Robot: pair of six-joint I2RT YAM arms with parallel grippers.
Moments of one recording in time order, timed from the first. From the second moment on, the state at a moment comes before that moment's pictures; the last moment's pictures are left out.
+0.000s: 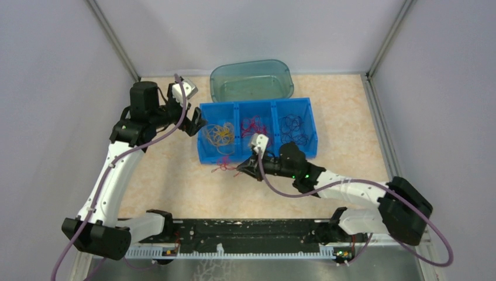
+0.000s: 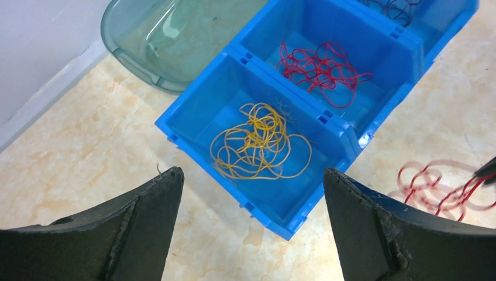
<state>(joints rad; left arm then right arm) -0.22 1.15 1.27 -0.60 0.47 0.37 0.92 1.20 0.56 0.47 -0.38 0.07</state>
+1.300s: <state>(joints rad) 0.05 1.14 0.67 0.00 0.46 0.16 0.47 0.86 0.54 0.24 0.47 0.22</state>
